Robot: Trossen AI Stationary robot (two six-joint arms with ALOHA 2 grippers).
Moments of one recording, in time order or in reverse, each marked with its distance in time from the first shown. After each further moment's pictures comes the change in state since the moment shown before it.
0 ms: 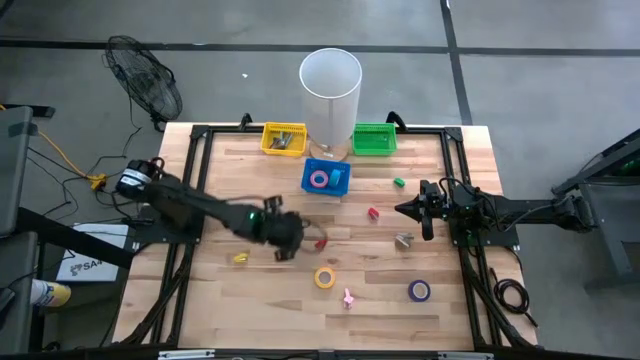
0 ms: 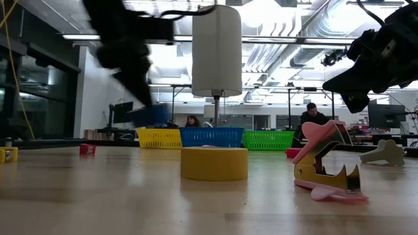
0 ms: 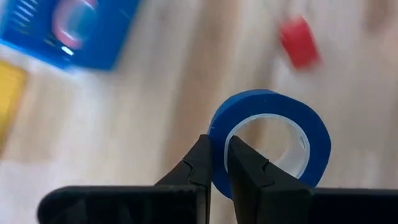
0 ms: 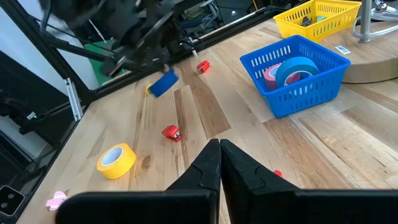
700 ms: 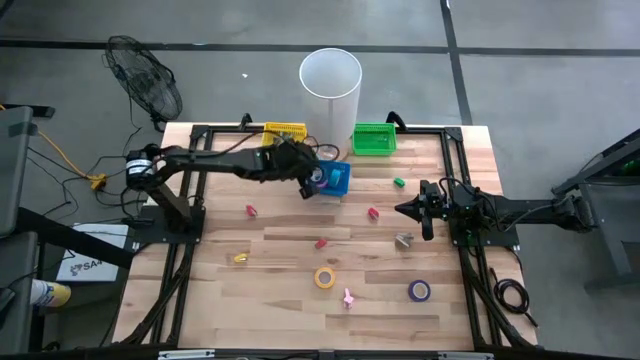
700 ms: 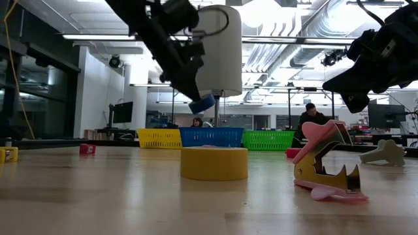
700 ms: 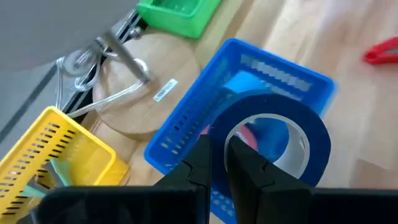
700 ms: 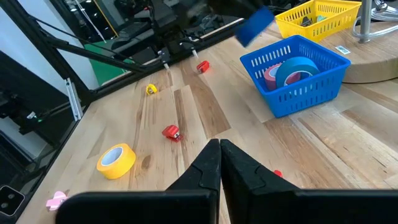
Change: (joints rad) left arm 0.509 0.020 0.040 0.377 0.182 0.319; right arm 0.000 0.000 0.000 0.000 0.000 0.000
